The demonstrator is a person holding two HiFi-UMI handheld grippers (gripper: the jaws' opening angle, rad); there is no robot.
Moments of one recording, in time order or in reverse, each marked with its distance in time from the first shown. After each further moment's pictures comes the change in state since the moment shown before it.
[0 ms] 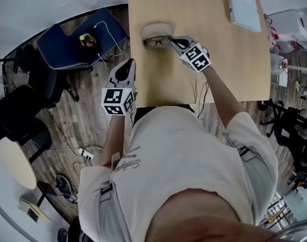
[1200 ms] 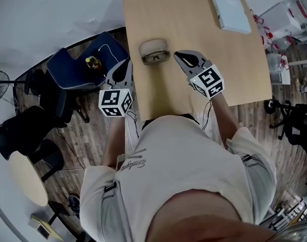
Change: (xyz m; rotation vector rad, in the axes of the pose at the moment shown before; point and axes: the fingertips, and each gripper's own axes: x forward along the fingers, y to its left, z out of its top) left arm 0.004 -0.018 0.080 0.132 -0.120 -0.038; right arm -0.151 0.024 0.106 0.096 -0.353 -0.146
